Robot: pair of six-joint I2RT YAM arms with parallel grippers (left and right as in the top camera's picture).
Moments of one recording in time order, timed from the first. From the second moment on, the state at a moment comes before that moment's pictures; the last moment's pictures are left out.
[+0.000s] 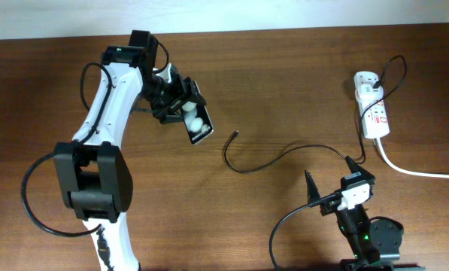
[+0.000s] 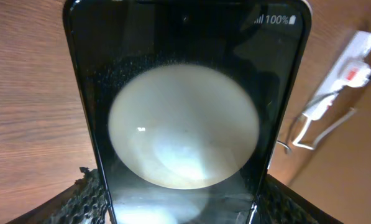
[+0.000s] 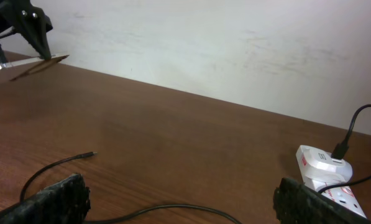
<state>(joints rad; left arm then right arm) -0.13 2.14 1.92 -1.24 0.60 -0.47 -0.02 0.01 0.01 -0.05 -0.28 -0.13</state>
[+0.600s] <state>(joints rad) -0.13 2.14 1.92 -1.26 0.81 -0.58 -0.02 0.01 0.01 -0.05 -0.28 -0.13</state>
